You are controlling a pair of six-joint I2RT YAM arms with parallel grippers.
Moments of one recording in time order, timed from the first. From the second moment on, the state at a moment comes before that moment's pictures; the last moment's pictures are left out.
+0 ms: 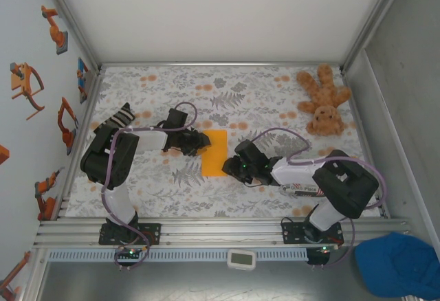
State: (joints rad) left arm -0.51 1.84 0.90 -0.07 0.56 -0.92; right arm 0.85 1.56 0.60 0.09 -0.18 1.20
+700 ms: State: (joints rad) left arm -0.51 1.84 0.90 -0.07 0.56 -0.93; right arm 0.86 1.57 0.61 0.11 -0.18 1.20
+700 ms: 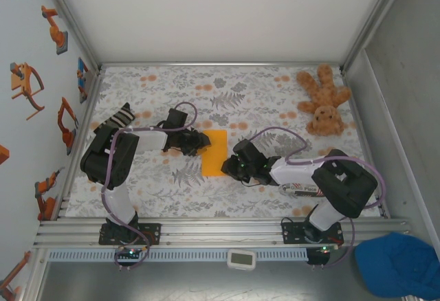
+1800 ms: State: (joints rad) left arm -0.50 1.92 1.06 -0.24 0.55 -0.80; right arm 0.86 1.48 0.63 0.01 -0.14 1.14
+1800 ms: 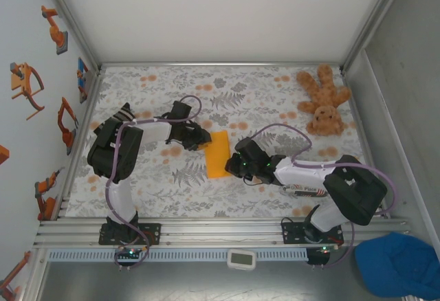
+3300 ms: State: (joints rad) left arm -0.50 1.93 1.06 -0.25 0.53 -0.75; right arm 0.86 1.78 0.80 0.20 -0.16 1.11
